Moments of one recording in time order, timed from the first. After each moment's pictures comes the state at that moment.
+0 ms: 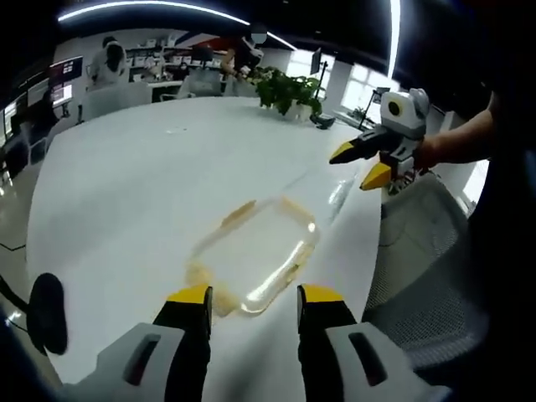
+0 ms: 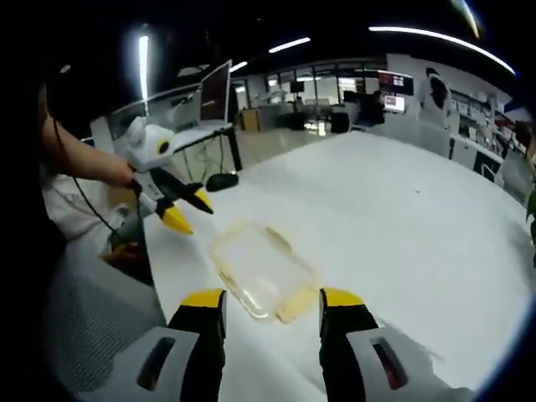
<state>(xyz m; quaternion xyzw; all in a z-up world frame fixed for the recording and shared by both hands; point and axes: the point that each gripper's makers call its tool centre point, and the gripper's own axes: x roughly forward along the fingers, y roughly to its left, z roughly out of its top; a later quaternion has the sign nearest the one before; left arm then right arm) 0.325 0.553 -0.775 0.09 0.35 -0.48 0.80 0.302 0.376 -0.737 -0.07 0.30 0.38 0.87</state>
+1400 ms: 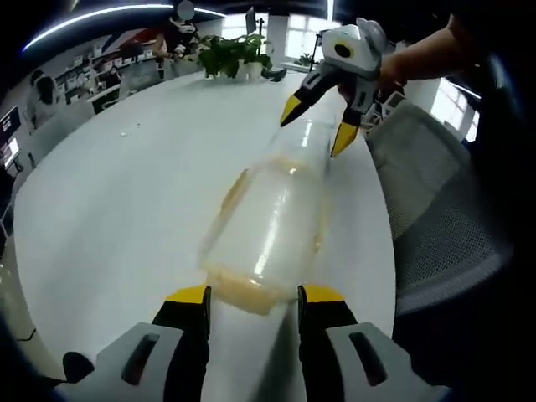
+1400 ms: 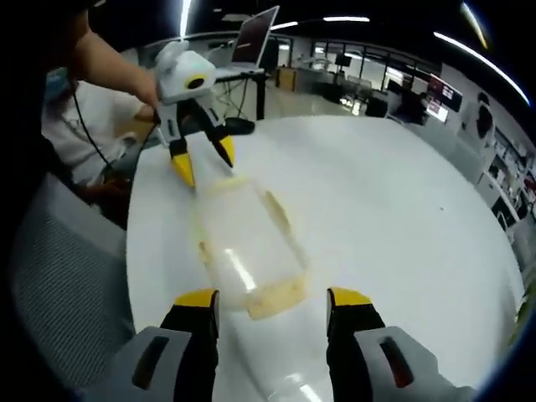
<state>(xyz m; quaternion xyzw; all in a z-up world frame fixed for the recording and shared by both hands) 0.350 0.555 -0.808 0.25 0.34 -0.57 0.70 0.331 0.384 -0.784 -0.23 0.34 0.43 0.80</state>
